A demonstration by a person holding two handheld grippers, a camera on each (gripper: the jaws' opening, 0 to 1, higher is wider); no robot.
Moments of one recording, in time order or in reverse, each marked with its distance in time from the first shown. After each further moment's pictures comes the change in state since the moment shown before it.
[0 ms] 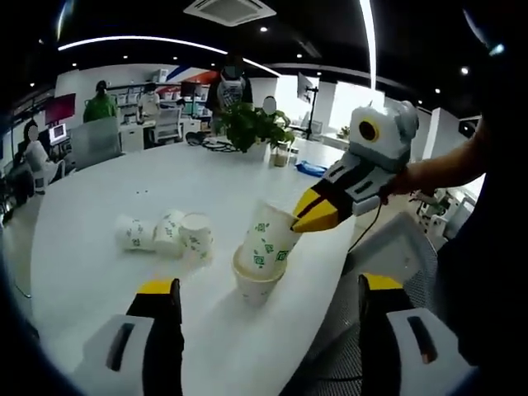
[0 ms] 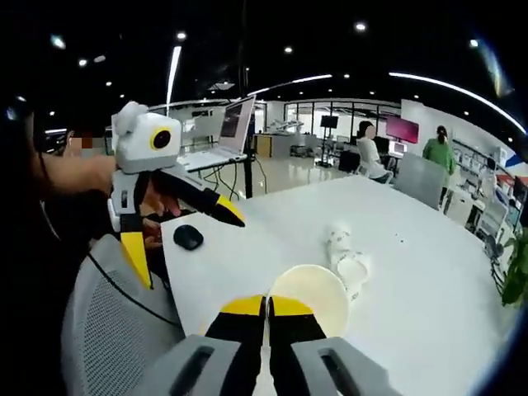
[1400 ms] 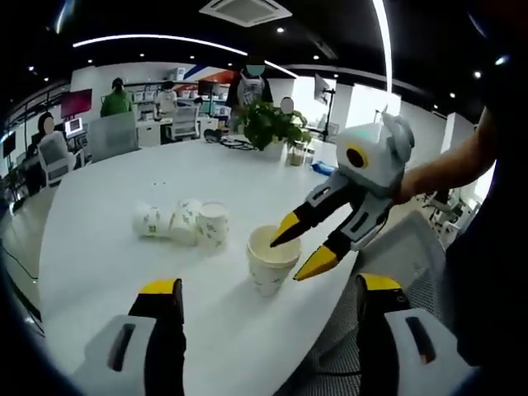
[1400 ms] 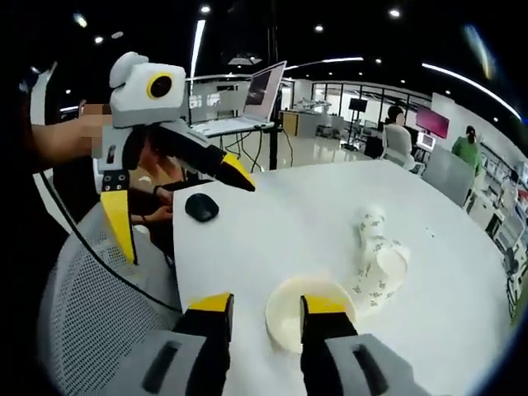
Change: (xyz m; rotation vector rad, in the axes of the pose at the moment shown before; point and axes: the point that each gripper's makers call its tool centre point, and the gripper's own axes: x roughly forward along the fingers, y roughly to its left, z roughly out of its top) left arm -0.012 0.012 -0.014 -0.044 -0.015 0.091; right arm 0.042 0.016 -0.024 -0.040 0.091 0.088
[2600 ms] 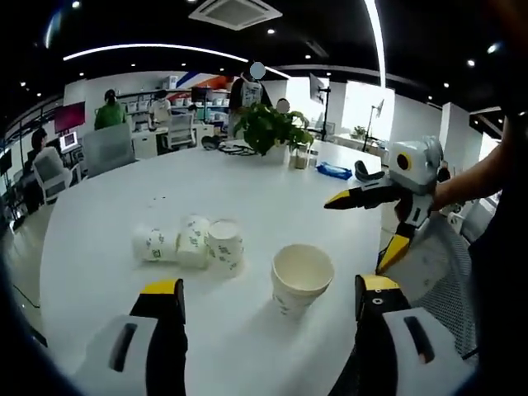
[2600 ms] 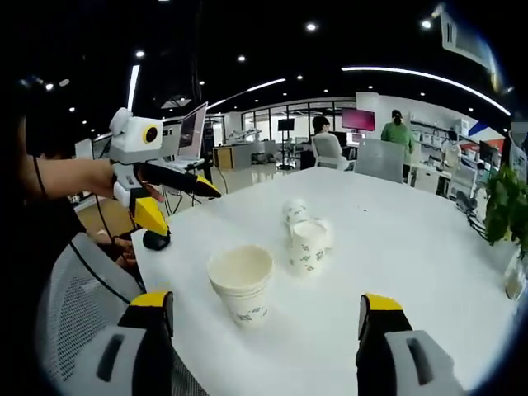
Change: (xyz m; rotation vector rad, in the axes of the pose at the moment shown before) left arm 0.041 0.027 0.026 0.075 -0.013 -0.008; right arm -0.073 -0.047 -0.044 0.257 -0.190 -0.263
